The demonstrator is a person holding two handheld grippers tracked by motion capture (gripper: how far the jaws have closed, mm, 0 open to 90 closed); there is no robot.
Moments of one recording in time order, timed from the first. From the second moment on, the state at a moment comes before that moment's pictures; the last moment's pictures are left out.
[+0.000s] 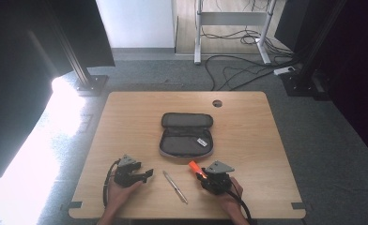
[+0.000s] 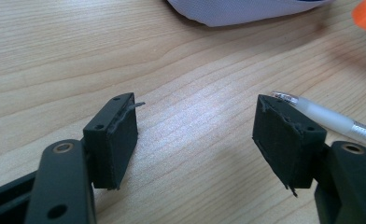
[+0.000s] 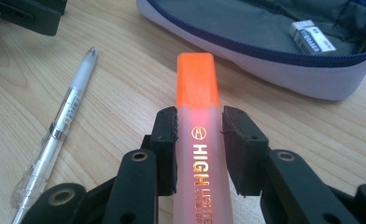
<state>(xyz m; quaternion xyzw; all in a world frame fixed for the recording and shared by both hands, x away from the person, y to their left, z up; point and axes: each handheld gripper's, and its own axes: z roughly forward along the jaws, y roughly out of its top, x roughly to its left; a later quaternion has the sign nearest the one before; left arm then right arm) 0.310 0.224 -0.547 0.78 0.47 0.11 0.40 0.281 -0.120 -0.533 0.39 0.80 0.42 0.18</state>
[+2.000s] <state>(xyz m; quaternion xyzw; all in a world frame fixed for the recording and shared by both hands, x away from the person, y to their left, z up) 0.311 0.224 -0.547 0.78 0.47 0.11 0.40 0.313 -0.131 -0.492 0.39 0.77 0.47 0.18</state>
